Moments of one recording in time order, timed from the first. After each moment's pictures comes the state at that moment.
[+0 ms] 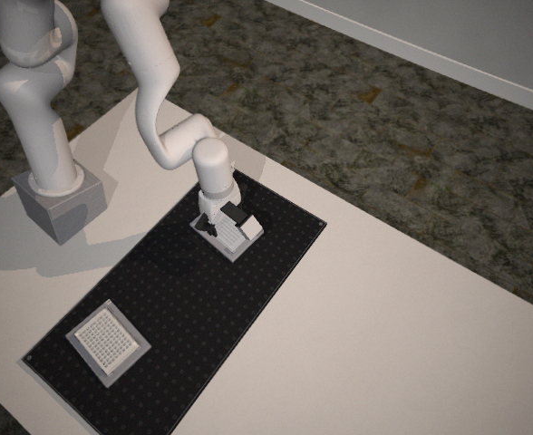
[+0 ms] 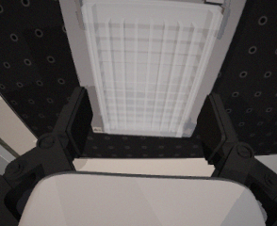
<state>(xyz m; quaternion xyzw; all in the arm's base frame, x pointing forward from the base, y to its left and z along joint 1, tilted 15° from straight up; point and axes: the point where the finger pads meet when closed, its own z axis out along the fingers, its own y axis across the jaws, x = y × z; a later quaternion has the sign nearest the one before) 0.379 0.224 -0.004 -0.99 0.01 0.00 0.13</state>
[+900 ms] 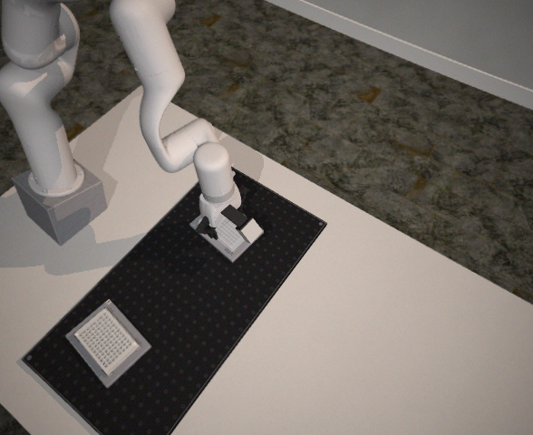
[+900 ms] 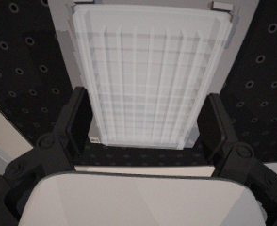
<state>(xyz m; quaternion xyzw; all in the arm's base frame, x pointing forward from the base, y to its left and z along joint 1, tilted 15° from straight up) 0.379 0.228 -0.018 -0.99 0.01 0.00 0.13</state>
